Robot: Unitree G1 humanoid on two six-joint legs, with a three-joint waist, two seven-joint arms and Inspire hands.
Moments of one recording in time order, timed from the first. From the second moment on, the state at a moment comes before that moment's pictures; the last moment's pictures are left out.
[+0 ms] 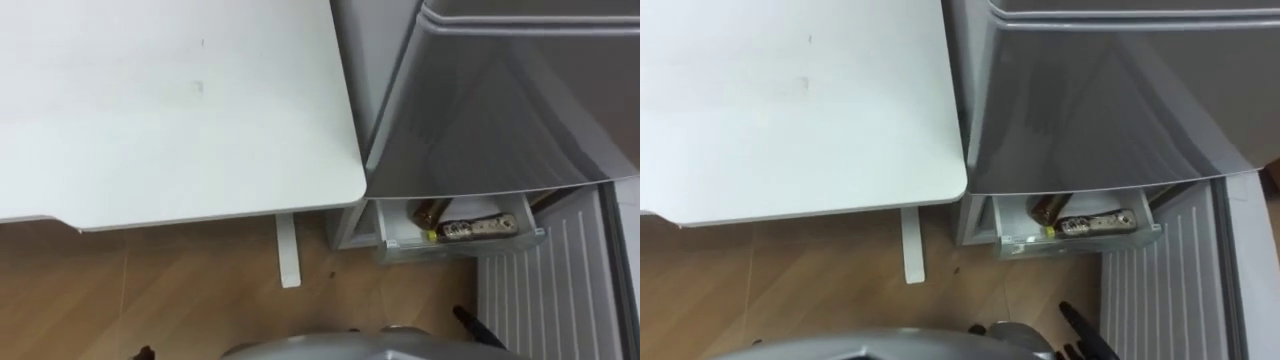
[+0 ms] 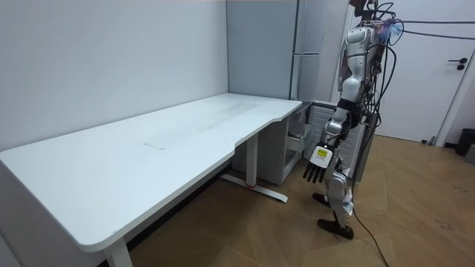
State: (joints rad) left arm 0.19 0.21 0.15 1.18 0.06 0.02 0.12; right arm 0.13 -0.21 -0.13 1.40 1.18 0.07 0.29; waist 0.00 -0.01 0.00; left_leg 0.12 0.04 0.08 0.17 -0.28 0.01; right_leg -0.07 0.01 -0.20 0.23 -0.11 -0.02
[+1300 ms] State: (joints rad) left arm -0.03 0.27 -0.17 1.22 -0.10 0.02 0.12; right arm -0.50 -0.47 -0.28 1.35 1.57 -0.07 0.11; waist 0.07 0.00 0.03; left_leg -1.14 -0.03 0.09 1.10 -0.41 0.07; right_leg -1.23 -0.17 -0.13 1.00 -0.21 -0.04
